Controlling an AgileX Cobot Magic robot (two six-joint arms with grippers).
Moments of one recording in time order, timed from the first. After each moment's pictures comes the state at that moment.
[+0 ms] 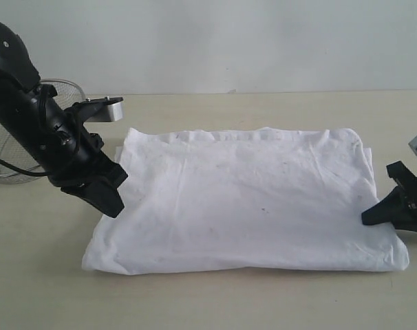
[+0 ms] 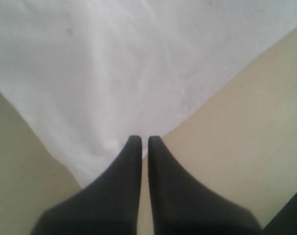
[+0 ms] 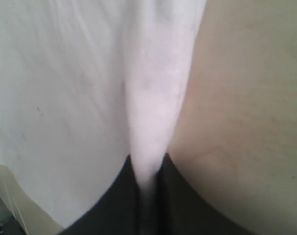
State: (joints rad) left arm -0.26 1.81 -1.16 -0.51 1.01 0.58; right arm -0.52 2.09 -0.98 1.04 1.03 -0.98
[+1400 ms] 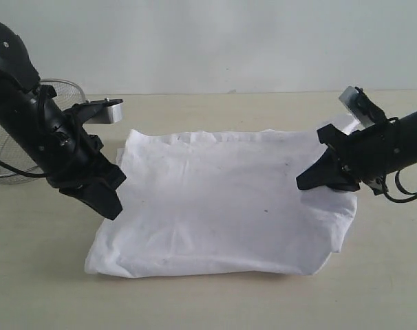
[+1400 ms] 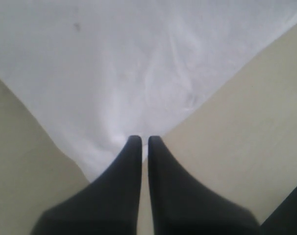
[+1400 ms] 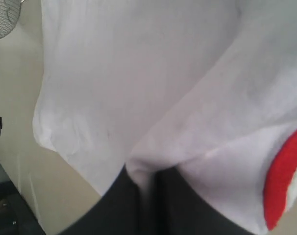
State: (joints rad) left arm -0.26 1.81 -1.16 -0.50 1.03 0.58; right arm -0.21 1.93 -1.04 1.11 1.02 -0.91
